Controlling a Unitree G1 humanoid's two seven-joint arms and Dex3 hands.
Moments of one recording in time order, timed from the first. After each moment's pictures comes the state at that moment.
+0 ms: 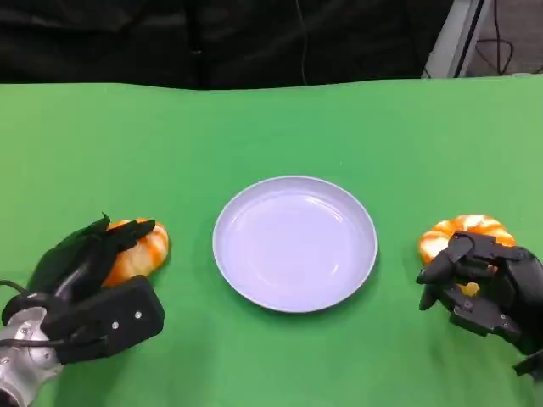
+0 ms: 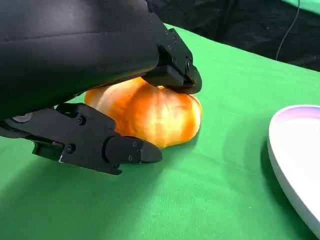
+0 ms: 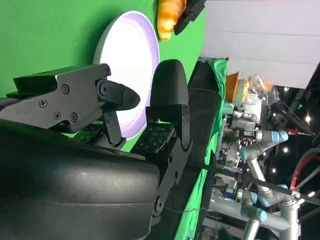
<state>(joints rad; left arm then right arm) -0.53 0.35 -0.32 1.14 0.53 -0.52 0.29 -0.34 -0.06 -0.17 1.00 0.22 -0.96 0.64</state>
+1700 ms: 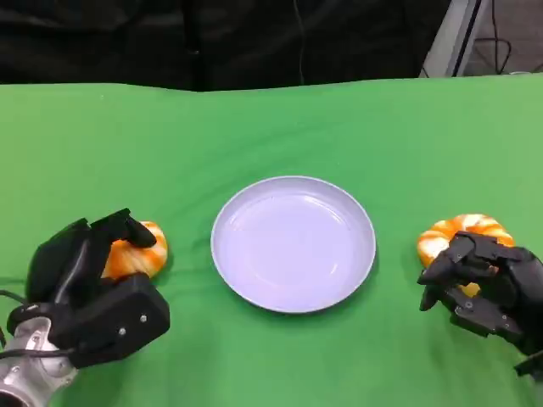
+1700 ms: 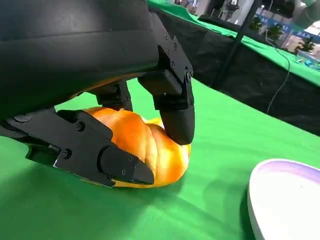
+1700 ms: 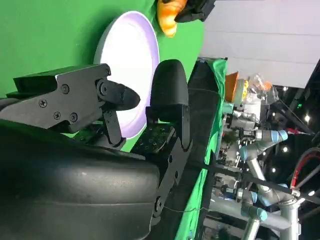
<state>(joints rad) -0.52 0.31 -0.31 1.18 0.52 -0.58 0.56 -0.34 -0.06 -0.18 1.00 0.23 -0.95 0.66</state>
